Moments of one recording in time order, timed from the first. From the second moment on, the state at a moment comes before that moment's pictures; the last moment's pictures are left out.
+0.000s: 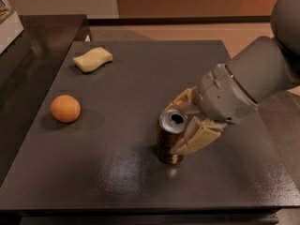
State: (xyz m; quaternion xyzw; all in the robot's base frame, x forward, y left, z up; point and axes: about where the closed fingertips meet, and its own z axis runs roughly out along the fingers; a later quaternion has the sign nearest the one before) arm 0.378 -0.057 0.899 -0.72 0.60 0.23 0.25
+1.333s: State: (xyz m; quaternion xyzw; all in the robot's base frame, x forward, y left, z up) arm 0.437 -0.090 0.934 -0.77 0.62 -0.01 0.17
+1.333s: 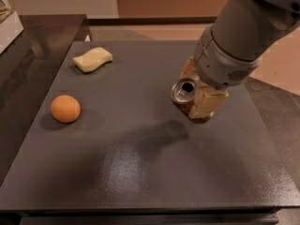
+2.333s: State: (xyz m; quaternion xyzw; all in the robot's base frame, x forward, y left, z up) arm 0.447 -0.112 0.906 -0.79 0.59 -0.14 0.06
